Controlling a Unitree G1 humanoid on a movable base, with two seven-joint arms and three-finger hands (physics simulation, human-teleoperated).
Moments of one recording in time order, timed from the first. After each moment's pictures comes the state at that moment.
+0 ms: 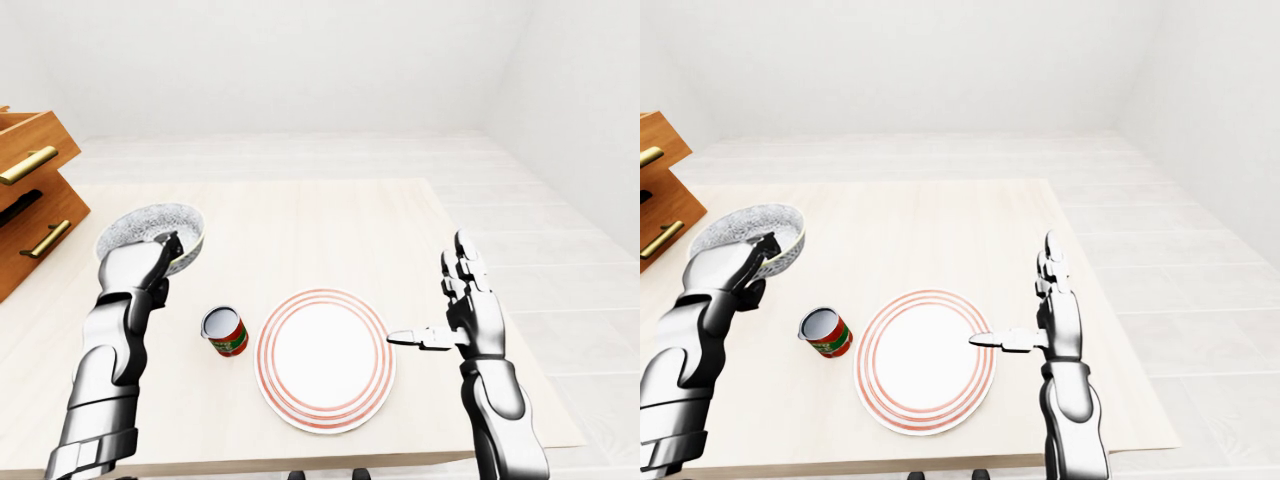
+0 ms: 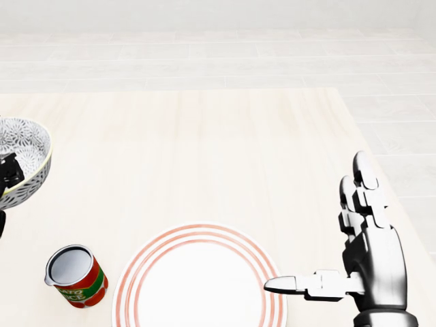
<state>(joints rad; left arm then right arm) -0.30 0.49 0.23 0.20 1.13 0.02 -0.21 0.19 0.00 -0.06 -0.45 -0.01 0.09 0.04</state>
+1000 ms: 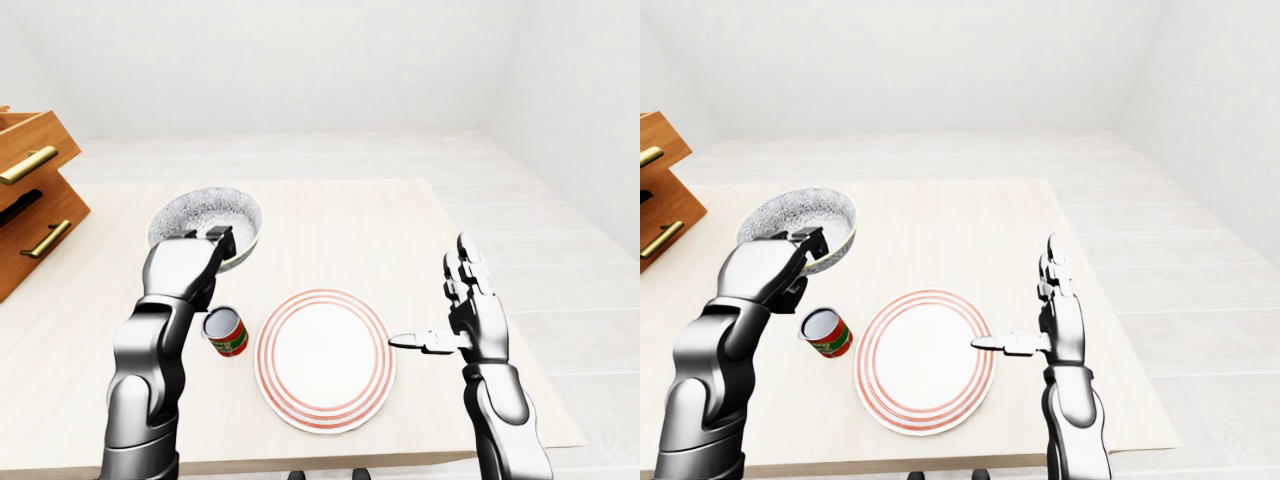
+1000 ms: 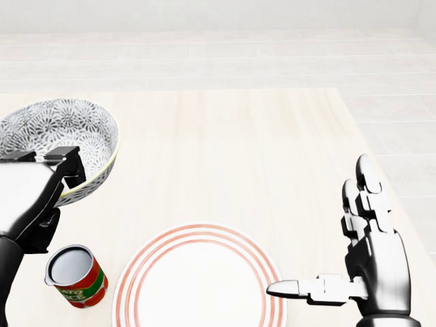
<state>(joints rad) -0.18 0.27 0.17 -0.34 1.24 -0.03 -0.47 0.21 0.00 -0.07 -0.46 -0.01 0.09 0.04</state>
